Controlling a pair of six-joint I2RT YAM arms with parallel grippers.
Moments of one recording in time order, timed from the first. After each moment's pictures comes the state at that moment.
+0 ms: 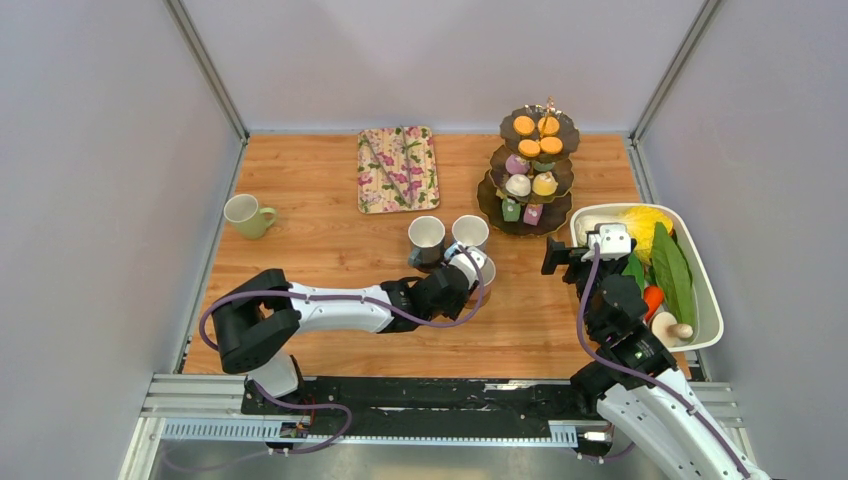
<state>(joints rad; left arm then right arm) -1.16 1.62 0.88 0.05 -0.35 -0.28 0.55 0.40 0.48 -0.11 0.53 -0.02</state>
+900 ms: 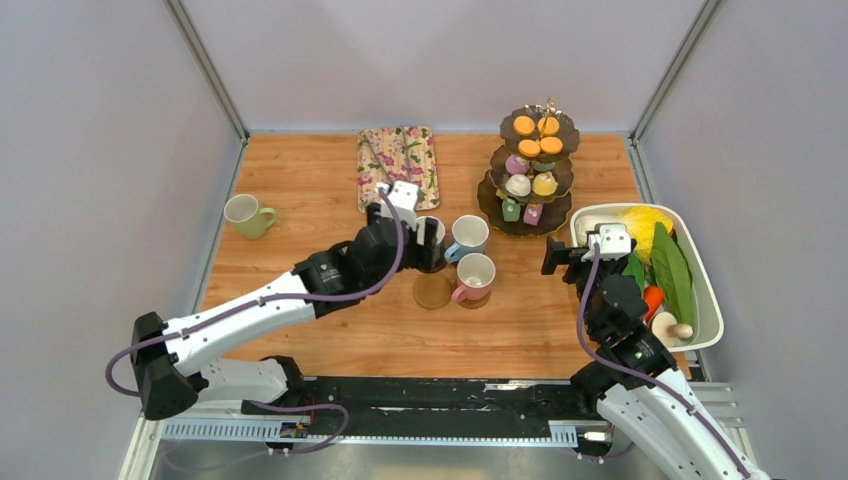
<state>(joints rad) -1.08 1.19 1.05 -0.29 -0.54 -0.37 0.55 0.40 0.48 -0.11 0.53 -0.02</state>
